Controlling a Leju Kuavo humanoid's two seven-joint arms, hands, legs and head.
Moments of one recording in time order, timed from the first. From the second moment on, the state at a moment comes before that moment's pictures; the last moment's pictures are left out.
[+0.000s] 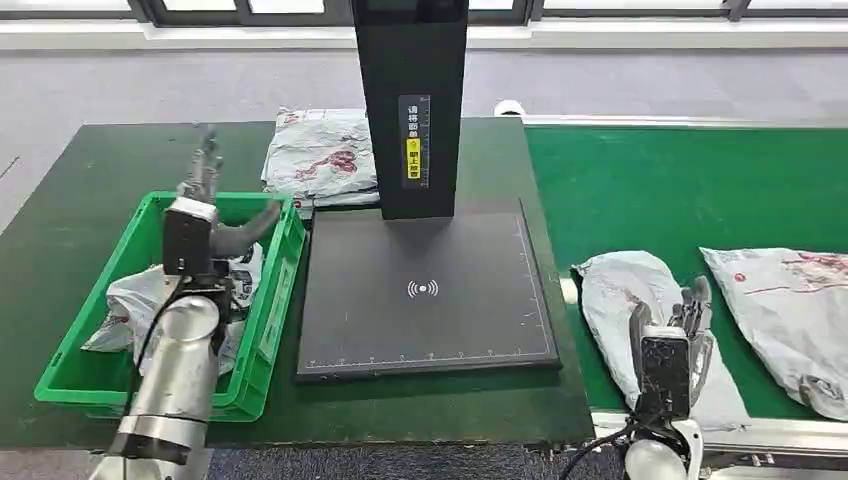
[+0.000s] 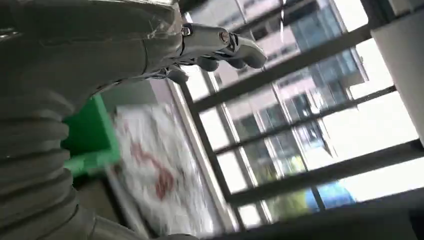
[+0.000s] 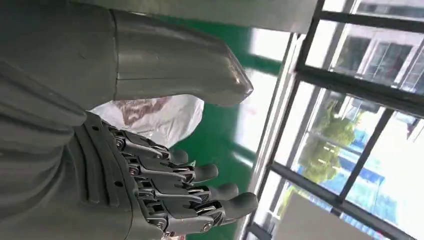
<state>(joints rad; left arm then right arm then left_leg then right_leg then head) -0.46 -0.07 -0.10 -1.21 -0.20 0.10 -0.41 0.08 0.14 -0.17 -1.56 0.45 -0.31 -0.31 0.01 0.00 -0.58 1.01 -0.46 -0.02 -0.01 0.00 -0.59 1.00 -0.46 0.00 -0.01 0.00</state>
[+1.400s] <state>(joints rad) -0.52 -0.30 -0.44 -0.80 0.06 -0.02 -0.43 -0.17 -0.05 -0.23 -0.80 1.29 -0.31 0.37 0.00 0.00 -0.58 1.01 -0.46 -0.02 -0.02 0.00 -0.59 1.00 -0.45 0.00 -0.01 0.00</state>
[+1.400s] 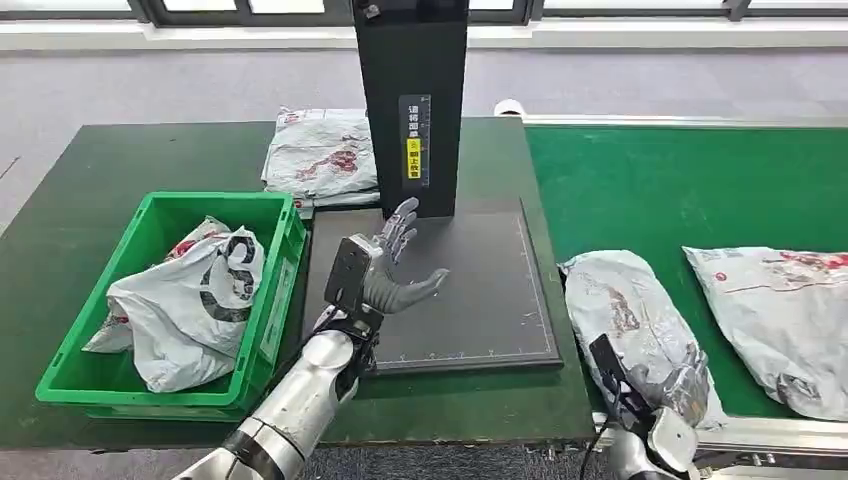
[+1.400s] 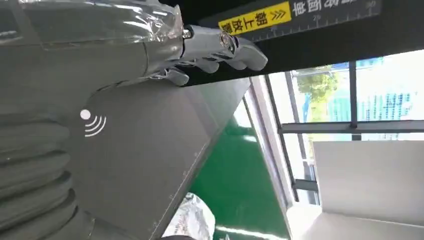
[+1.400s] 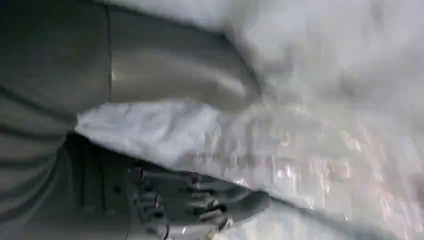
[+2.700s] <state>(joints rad) -0.55 -0.28 -0.44 -0.78 0.01 0.03 -0.42 -0.37 -0.08 -0.25 -0.46 1.31 -0.30 0.26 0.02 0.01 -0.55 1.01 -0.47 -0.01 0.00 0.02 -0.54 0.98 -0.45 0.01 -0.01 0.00</state>
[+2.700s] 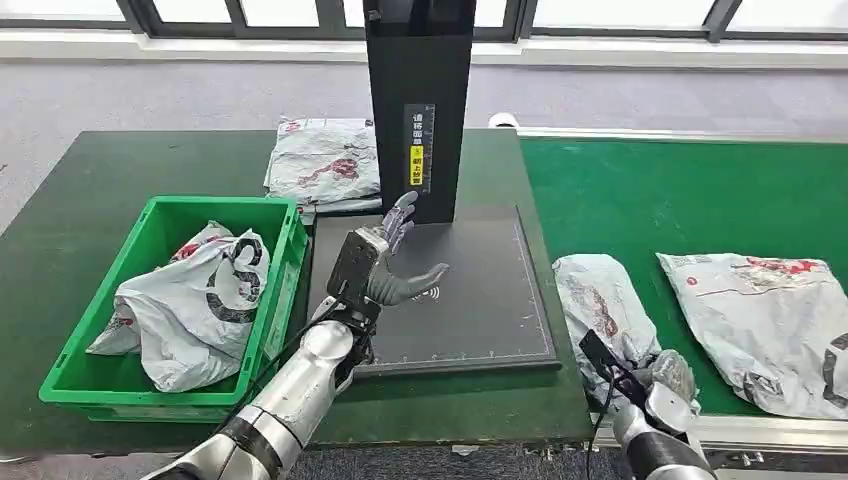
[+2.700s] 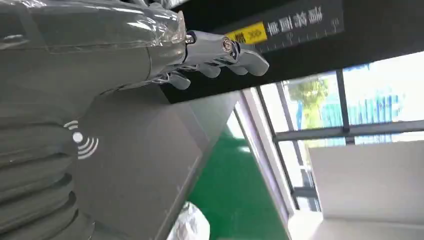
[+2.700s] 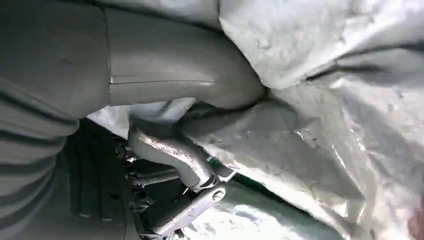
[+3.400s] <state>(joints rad) -0.50 -0.27 -0.36 -0.82 -0.05 0.18 -0.46 -0.13 0.11 -0.08 -1.36 0.89 -0.68 -0.17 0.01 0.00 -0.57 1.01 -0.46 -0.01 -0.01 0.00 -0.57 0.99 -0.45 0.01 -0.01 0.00</state>
